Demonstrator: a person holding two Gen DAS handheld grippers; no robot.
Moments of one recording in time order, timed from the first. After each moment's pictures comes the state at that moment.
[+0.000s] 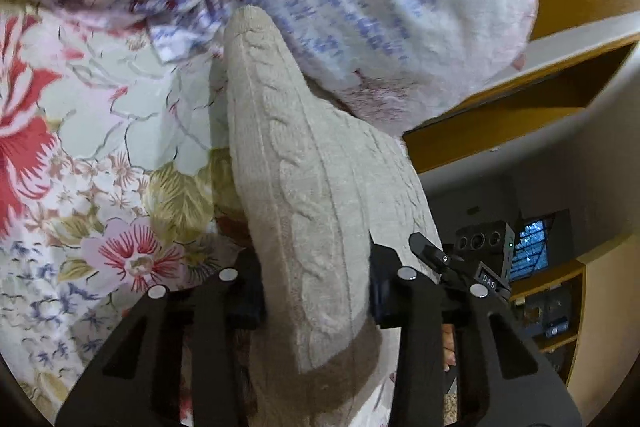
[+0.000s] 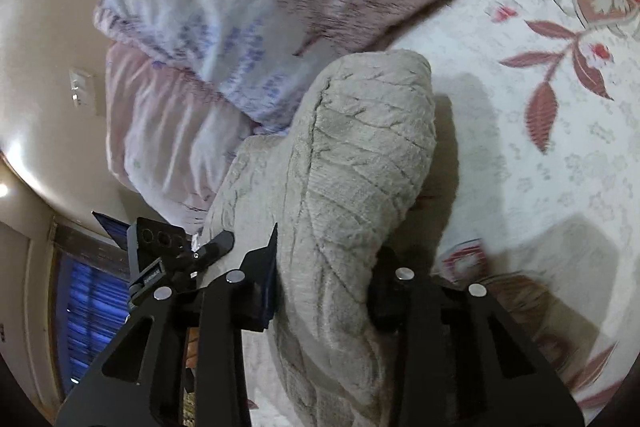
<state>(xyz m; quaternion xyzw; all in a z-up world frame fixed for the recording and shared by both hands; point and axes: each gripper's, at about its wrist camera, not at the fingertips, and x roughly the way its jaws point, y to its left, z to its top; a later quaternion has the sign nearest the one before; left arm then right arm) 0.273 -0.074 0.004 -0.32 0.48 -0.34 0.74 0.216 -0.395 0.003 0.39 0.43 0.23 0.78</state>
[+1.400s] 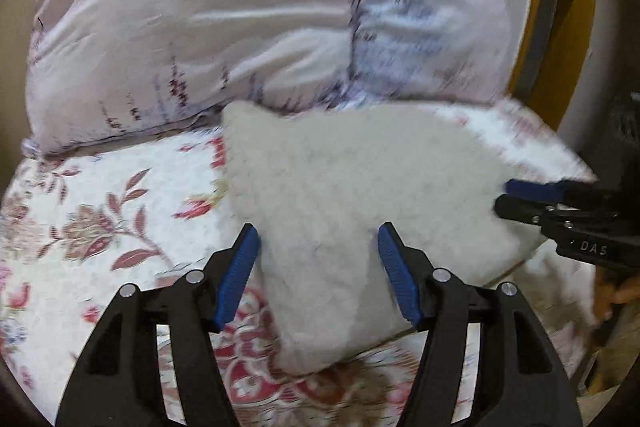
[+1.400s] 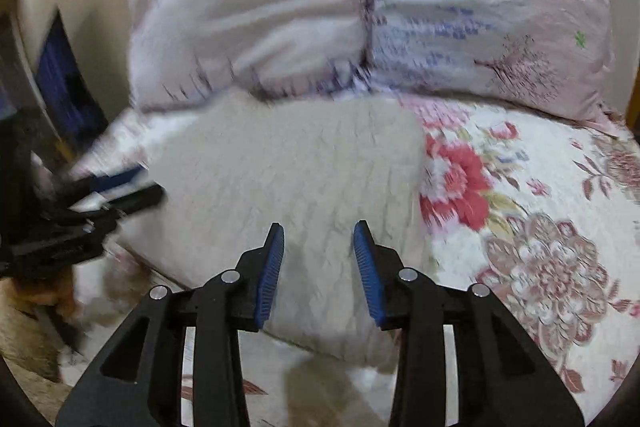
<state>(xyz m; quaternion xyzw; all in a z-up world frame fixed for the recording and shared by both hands) 0.124 0.022 0.030 0.02 0.36 -0.14 0.92 0.127 -0.182 0.022 -0.01 0.40 0.14 0.90</state>
